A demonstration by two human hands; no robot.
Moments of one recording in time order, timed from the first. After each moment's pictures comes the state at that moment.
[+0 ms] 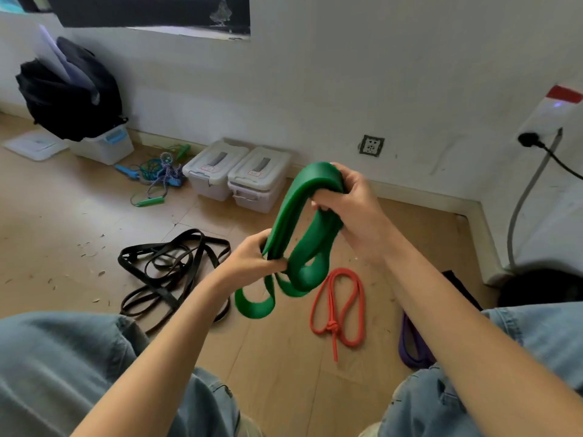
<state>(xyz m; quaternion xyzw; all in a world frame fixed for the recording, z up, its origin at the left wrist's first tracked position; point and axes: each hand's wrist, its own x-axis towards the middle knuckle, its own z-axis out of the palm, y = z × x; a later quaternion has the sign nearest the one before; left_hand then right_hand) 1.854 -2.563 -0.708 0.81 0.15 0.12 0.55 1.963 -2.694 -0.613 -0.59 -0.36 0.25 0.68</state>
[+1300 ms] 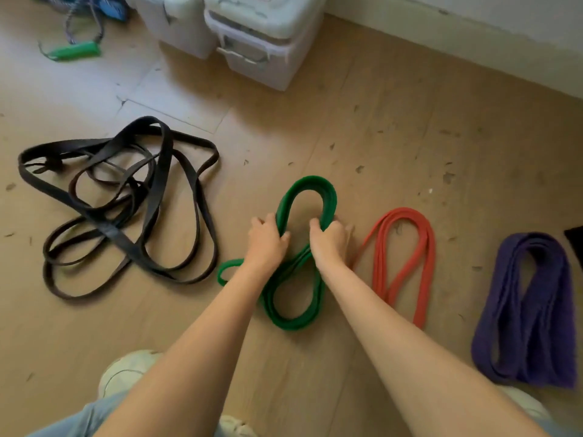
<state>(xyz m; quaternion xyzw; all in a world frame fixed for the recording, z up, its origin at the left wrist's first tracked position) 1.960 -2.496 -0.992 0.79 0.47 -0.11 0.38 2.032 -2.571 -1.000 -0.90 0.00 0.29 0.33</state>
